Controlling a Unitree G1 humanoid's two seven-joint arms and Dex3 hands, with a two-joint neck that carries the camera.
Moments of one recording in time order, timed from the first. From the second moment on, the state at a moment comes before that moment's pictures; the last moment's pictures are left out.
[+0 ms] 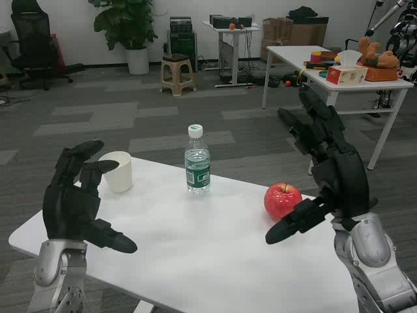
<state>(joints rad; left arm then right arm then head) -0.26 0.20 -0.07 0.39 -0.64 -0.72 -0.16 -0.11 -0.52 0.06 -0.15 0.30 -0.56 -0.12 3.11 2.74</state>
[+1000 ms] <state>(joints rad) -0.28 0.23 0.10 0.31 -0.51 -0.70 -0.17 -0.14 -0.54 -0.09 -0.07 0.23 -0.55 0.06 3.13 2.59</state>
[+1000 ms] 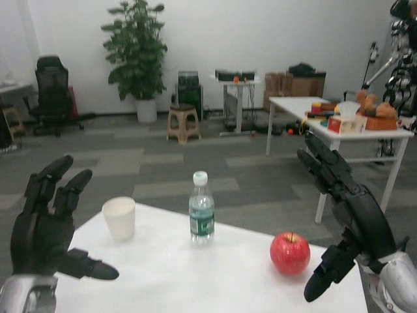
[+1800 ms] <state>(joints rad) -0.32 0.23 0.02 0.43 -0.54 -0.69 -0.19 -0.16 -0.57 -0.08 0.34 0.22 -0.54 0.10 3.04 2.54</state>
